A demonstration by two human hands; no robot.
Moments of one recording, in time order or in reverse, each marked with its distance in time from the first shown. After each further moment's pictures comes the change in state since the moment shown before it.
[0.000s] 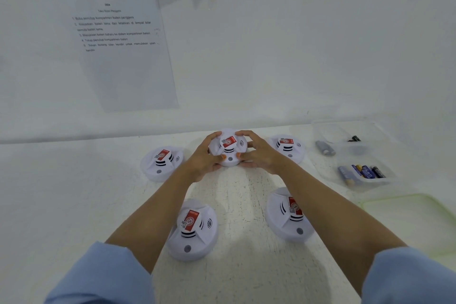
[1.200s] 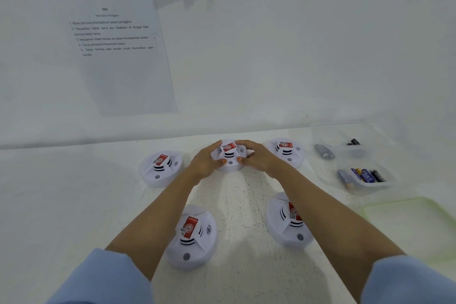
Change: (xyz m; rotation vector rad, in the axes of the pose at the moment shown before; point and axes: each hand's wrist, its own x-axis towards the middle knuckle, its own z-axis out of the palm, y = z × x) left_hand 0.026 -0.014 -0.007 0.412 0.072 0.004; right_hand 0.004 0.000 0.003 -0.286 0.096 -0.025
